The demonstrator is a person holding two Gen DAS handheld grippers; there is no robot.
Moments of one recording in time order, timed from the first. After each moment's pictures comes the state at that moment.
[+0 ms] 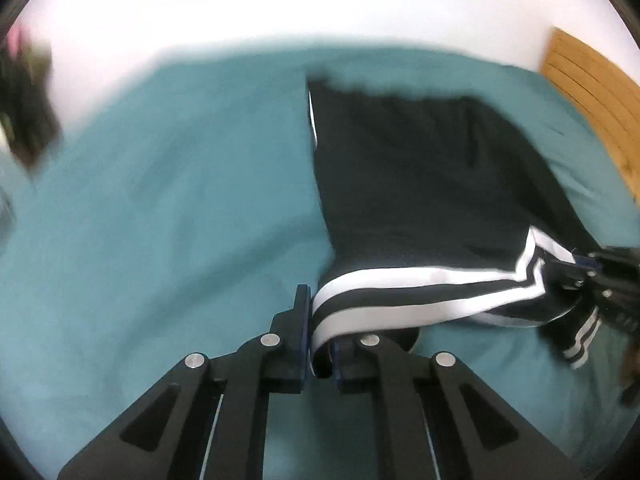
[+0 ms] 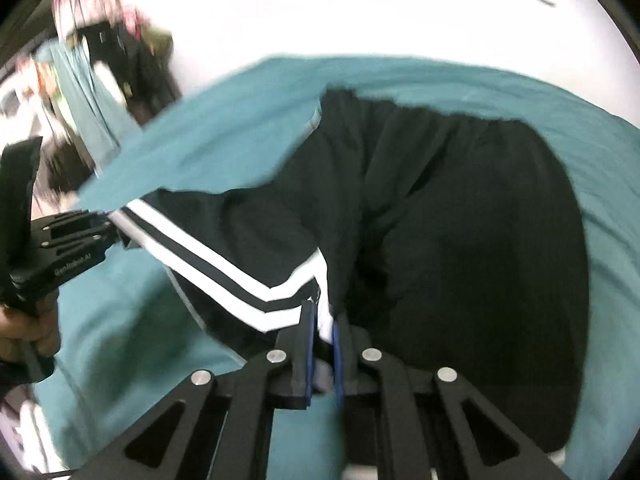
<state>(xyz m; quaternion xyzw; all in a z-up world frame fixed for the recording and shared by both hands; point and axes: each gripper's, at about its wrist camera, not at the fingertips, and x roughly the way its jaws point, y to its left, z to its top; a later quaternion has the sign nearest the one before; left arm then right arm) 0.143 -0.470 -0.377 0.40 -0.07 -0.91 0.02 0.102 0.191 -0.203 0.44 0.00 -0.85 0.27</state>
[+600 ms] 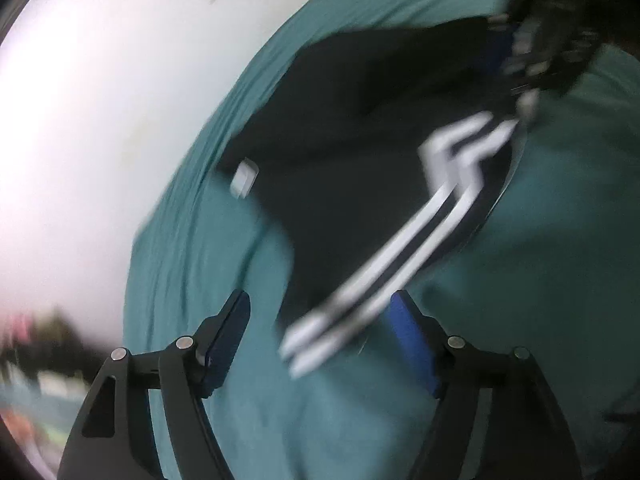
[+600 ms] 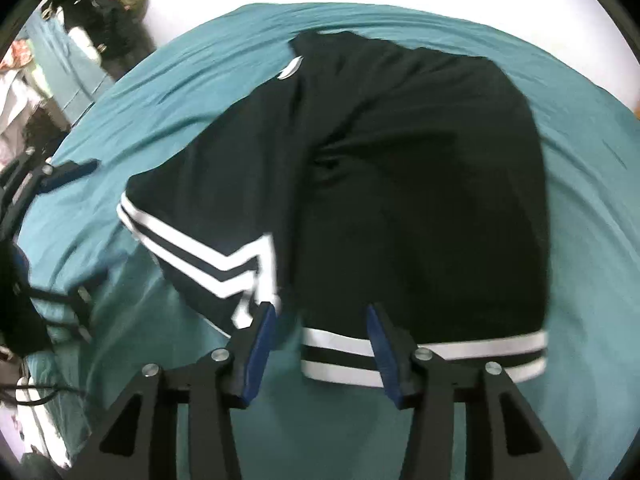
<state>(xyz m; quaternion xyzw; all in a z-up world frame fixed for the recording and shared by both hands) 0.157 -0.365 -0.444 0.35 -0.44 -0.82 -0.14 0.106 0.274 -0.217 0.54 0.07 -0.82 0.18</state>
